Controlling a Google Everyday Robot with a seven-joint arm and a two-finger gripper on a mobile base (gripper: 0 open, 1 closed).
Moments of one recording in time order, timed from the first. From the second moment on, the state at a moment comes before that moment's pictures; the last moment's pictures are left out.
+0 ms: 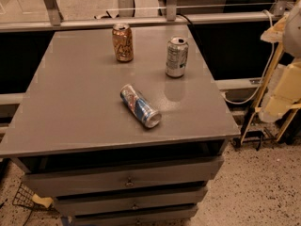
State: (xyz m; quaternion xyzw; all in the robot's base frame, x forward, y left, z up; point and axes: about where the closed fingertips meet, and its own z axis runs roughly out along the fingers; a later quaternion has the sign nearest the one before) arm 0.438 -0.211 0.995 -0.60 0.77 -0.06 0.19
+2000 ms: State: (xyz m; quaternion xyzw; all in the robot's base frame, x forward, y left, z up) arm 0.497 -0.111 0.962 -0.58 0.80 0.00 0.17
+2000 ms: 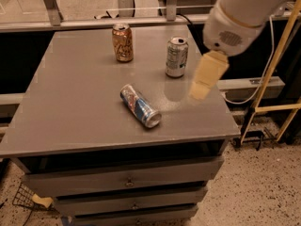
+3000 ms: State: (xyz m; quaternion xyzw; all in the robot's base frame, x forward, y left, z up) arm 0.541 0.007 0.917 -0.50 0.86 -0.02 0.06
